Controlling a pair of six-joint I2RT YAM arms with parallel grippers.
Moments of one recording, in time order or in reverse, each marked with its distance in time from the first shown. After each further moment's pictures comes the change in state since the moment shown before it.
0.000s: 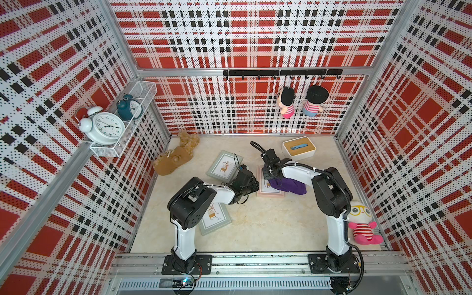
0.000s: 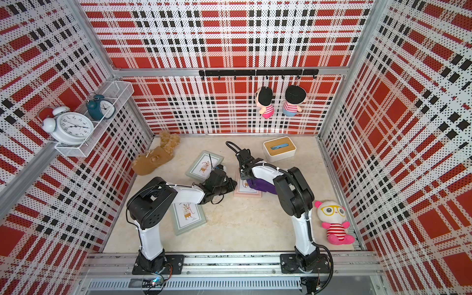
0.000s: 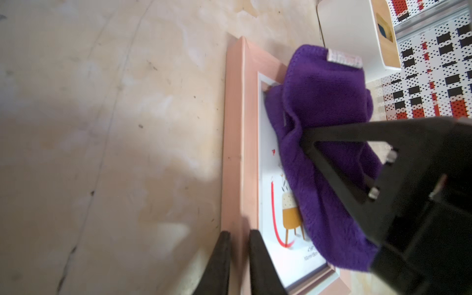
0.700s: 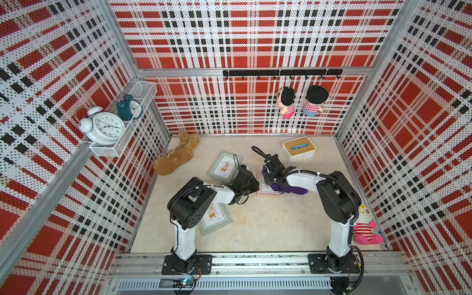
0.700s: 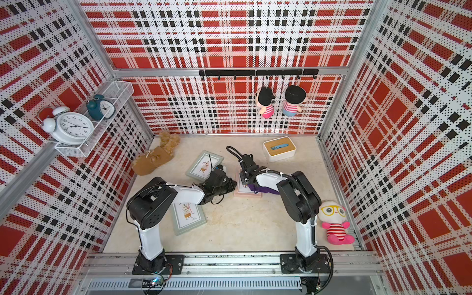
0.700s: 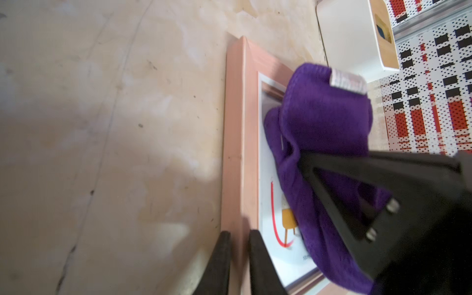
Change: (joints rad) left arm 0.000 0.000 -0.006 0.011 0.000 -0.005; right arm 0.032 -0.131 -0.253 0.243 -0.086 -0.094
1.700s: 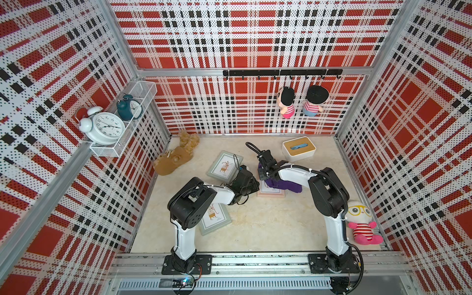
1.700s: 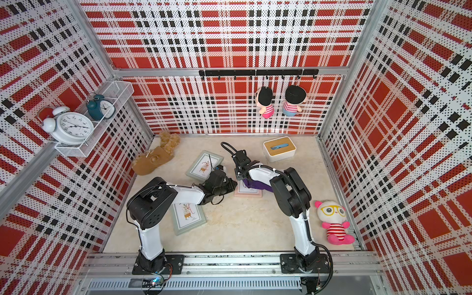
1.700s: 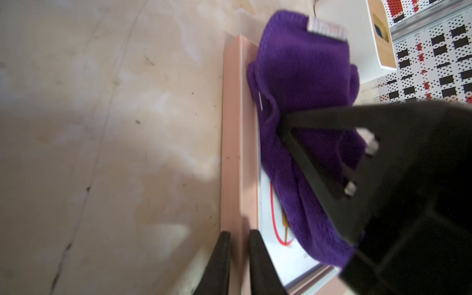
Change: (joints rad) left arm -0.002 0.000 -0.007 0.013 0.006 -0.005; right arm 0.000 0.161 0.275 -0.158 0.069 0.105
